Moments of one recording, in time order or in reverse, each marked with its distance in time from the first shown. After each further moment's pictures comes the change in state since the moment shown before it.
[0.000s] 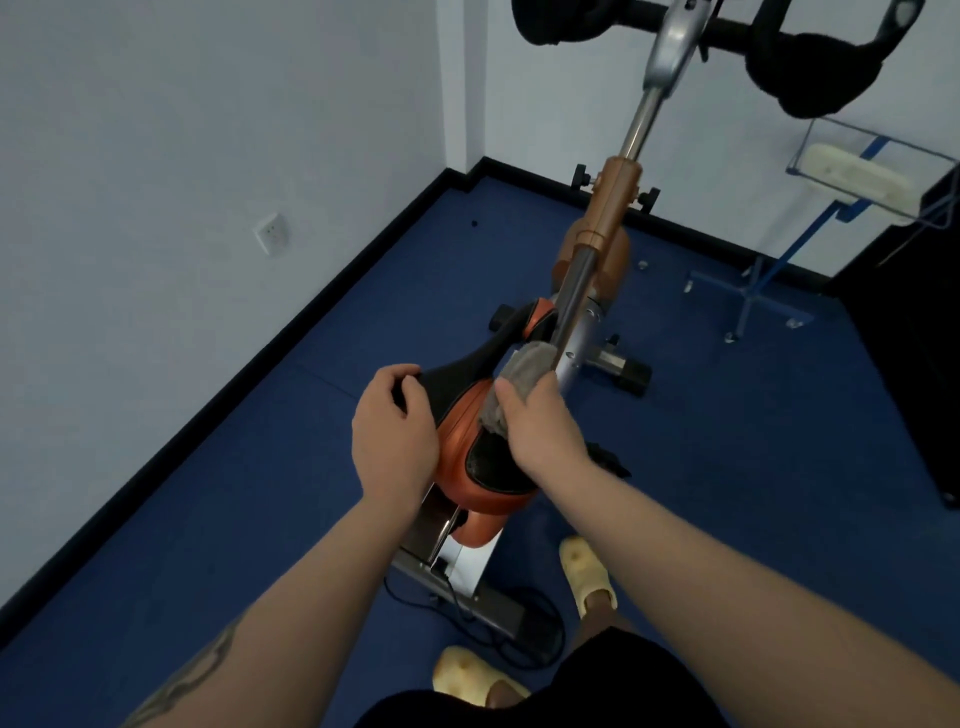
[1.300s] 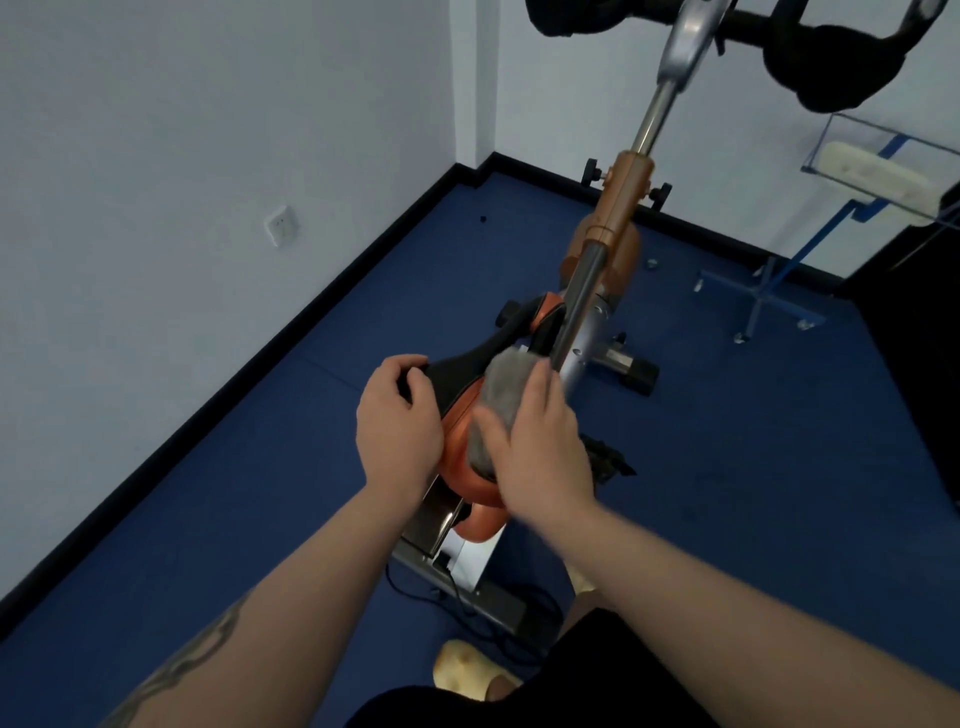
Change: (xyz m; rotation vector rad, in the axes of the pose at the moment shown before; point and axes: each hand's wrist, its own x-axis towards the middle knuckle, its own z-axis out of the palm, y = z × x) left_hand 0.002 -0.001 0.000 -0.003 0.011 0.034; right_hand -0.031 0.009 0.011 -0.368 0.084 -0.186
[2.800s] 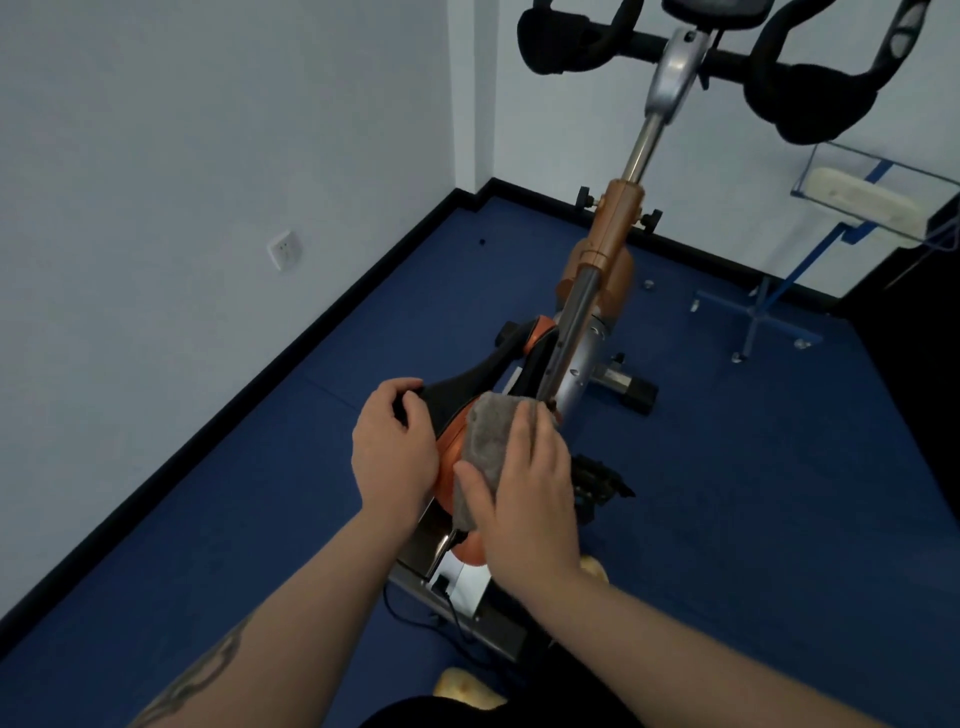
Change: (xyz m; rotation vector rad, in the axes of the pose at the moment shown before) left_hand -0.002 0.000 0.001 0.015 0.017 -0.003; right_hand -0.029 0.007 0.019 0.018 0.120 -0.122
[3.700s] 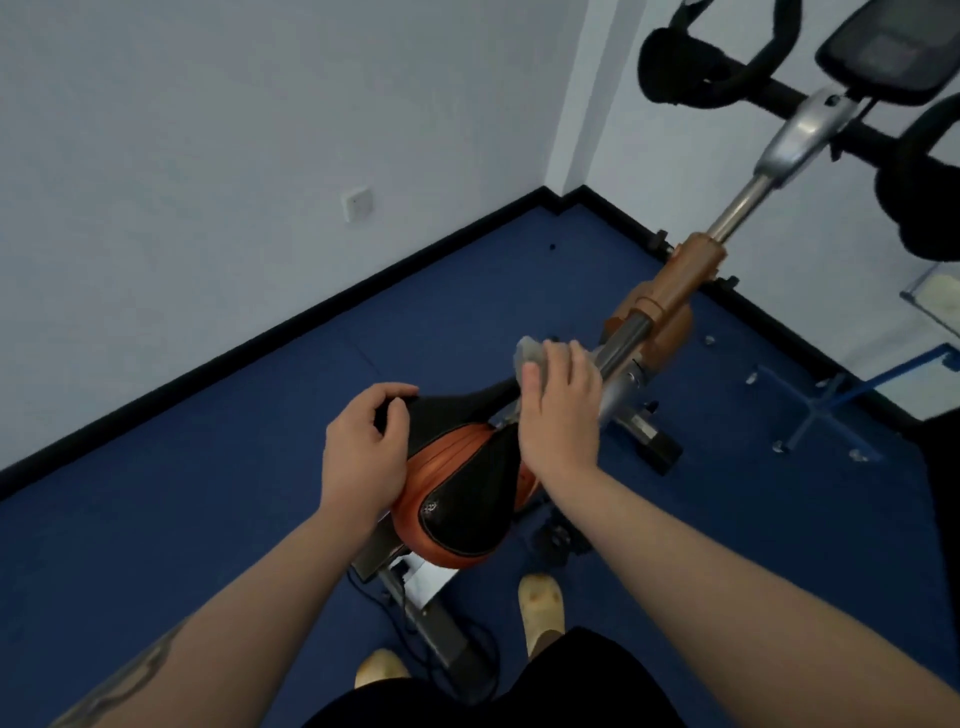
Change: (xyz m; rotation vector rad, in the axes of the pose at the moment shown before) left_hand 0.000 -0.003 0.004 -0.029 0.066 -0.110; right_hand 0.145 0.033 -0.031 -0.031 -0.006 -0.188
